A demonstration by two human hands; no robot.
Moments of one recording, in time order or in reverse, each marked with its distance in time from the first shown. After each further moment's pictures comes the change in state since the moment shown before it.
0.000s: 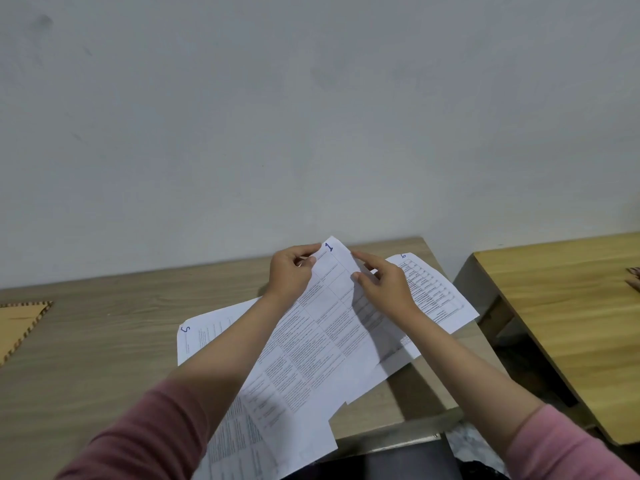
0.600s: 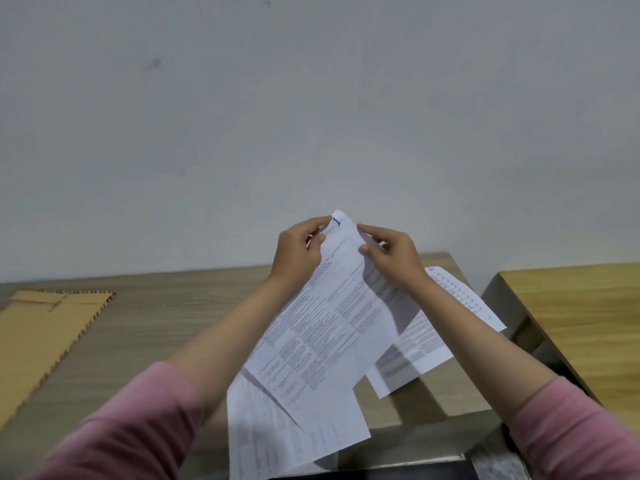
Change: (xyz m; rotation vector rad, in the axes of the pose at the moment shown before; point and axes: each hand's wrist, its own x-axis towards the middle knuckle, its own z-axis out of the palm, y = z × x) left_hand -0.032 0.068 -0.075 0.240 0.072 0.435; right_hand 0.021 -0.083 0.004 0.128 -0.024 -0.089
